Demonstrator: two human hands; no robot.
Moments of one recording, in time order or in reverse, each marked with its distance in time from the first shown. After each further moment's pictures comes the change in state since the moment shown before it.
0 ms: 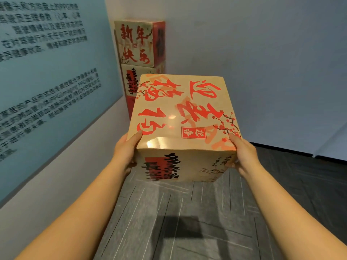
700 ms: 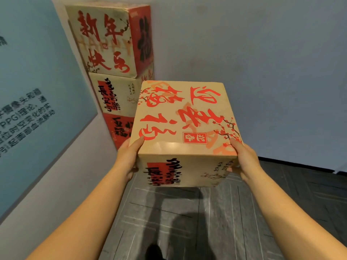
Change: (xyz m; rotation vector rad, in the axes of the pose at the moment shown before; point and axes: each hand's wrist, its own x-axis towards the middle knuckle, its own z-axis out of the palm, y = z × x) left_hand 0.374 0.079 0.149 0.013 -0.091 -0.073; right_hand 0.376 -0.057 0.130 -0.067 0.067 0.092
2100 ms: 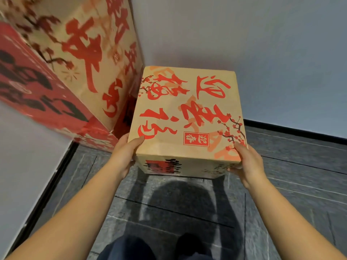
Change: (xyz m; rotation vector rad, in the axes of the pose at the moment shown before) left_hand 0.656 -0.362 0.085 0.130 -0.008 -0.241; right_hand 0.612 0.381 0.181 -0.005 0.049 0.225
